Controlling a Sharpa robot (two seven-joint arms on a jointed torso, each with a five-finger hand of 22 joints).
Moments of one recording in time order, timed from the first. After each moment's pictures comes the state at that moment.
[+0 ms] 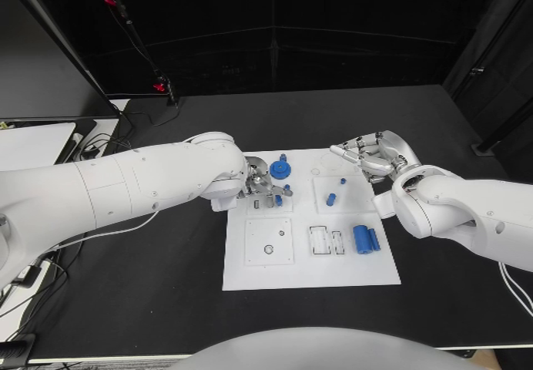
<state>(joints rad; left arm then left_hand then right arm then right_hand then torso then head) 1.38 -0.40 -0.24 1.24 -0.84 0.16 -0.50 1.06 0.20 -0.32 0.29 0.19 0.81 0.05 0.79 0.51 1.46 0.00 1.57 1.31 1.46 -0.04 1.57 1.31 0.01 1.47 0.08 1.57 1.31 1.18 -1.00 -0.11 1.64 -0.51 -0.67 0.18 1.22 -0.11 -0.12 0.29 0.17 0.96 0.16 0.18 0.10 1.46 0.09 1.57 1.31 1.47 0.04 1.57 1.31 0.01 1.47 0.15 1.57 1.31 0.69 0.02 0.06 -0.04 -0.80</state>
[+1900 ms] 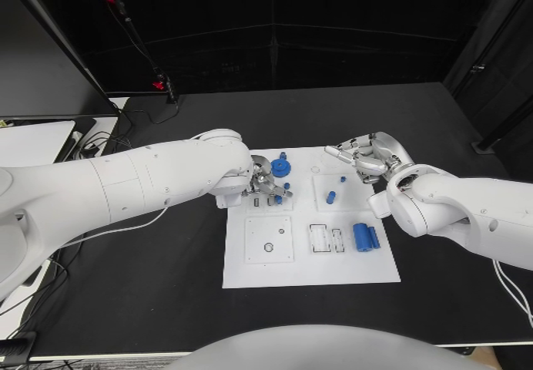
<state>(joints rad) 1.37 -0.36 -0.24 1.18 -0.84 0.19 -0.52 1.17 0.24 -0.32 0.29 0.28 0.81 0.05 0.74 0.60 1.47 0.00 1.58 1.31 1.47 -0.05 1.57 1.31 0.01 1.47 0.08 1.57 1.31 1.18 -0.97 -0.11 1.64 -0.51 -0.65 0.15 1.21 -0.09 -0.12 0.29 0.19 0.96 0.16 0.18 0.10 1.46 0.09 1.57 1.31 1.47 0.04 1.57 1.31 0.01 1.47 0.15 1.57 1.31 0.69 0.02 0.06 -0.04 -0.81</state>
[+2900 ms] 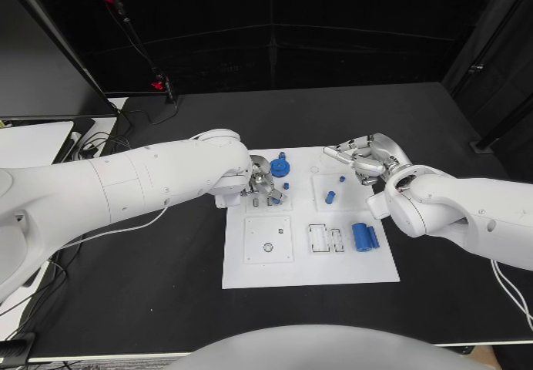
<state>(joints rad) 1.37 -0.35 -0.24 1.17 -0.84 0.19 -0.51 1.31 0.15 -0.17 0.28 0.41 0.80 0.05 0.68 0.67 1.46 -0.01 1.57 1.31 1.46 -0.05 1.57 1.31 0.01 1.46 0.07 1.57 1.31 1.17 -0.97 -0.11 1.64 -0.51 -0.65 0.13 1.22 -0.08 -0.12 0.29 0.19 0.93 0.17 0.18 0.10 1.46 0.09 1.57 1.31 1.47 0.04 1.57 1.31 0.01 1.47 0.15 1.57 1.31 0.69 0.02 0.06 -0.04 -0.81</state>
